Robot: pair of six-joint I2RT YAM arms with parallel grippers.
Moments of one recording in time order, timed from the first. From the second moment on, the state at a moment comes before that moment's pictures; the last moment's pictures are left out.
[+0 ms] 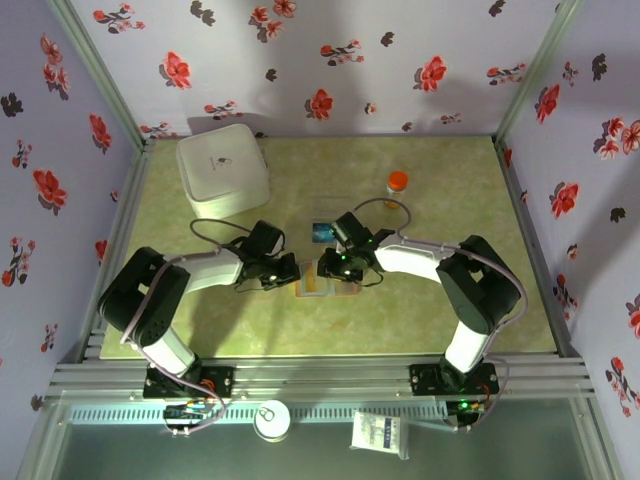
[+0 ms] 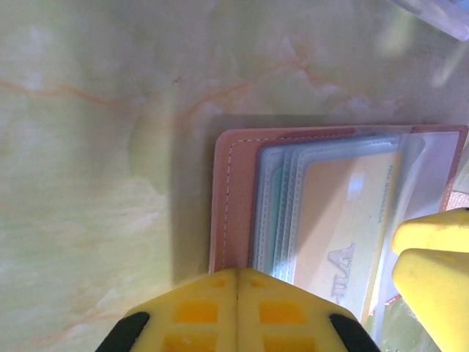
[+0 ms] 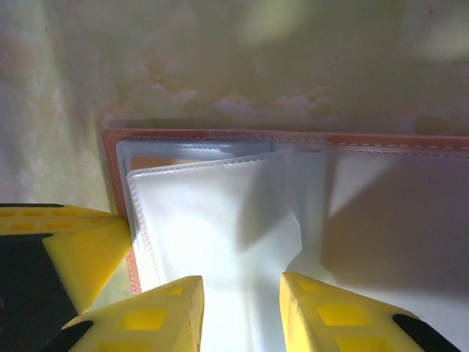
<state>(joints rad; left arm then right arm) -0.63 1.63 0.75 -0.16 0.34 -0.82 0.75 1.73 0.97 -0.33 -0.29 0.82</state>
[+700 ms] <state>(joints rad) -0.67 1.60 0.77 -0.04 0.41 -0.93 0.73 1.70 0.92 -0.28 -0.29 0.83</state>
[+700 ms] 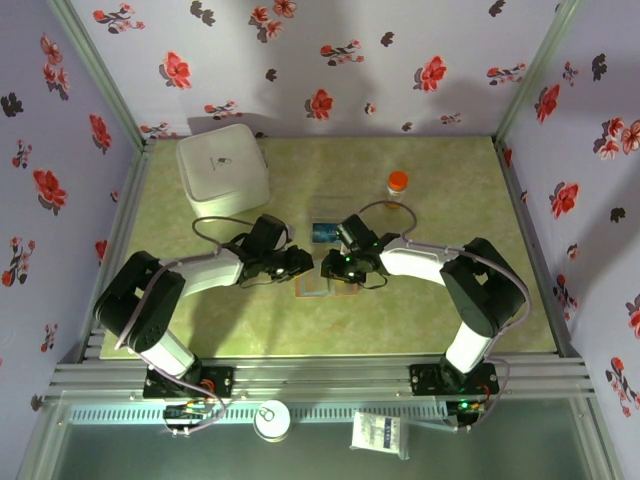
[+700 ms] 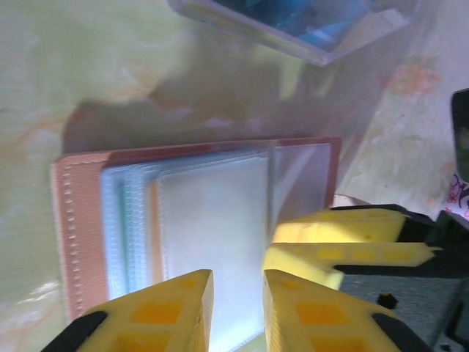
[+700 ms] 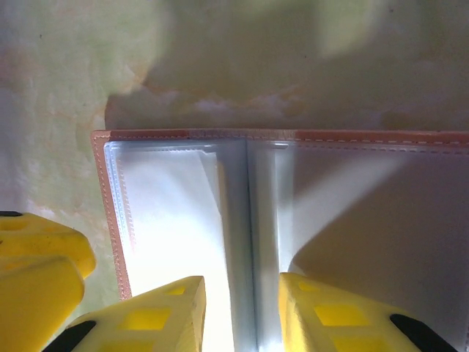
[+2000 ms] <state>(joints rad) -0.69 1.61 0.79 -0.08 0.38 -0.94 0.71 1.71 0.88 -0.21 -0.35 0.85</state>
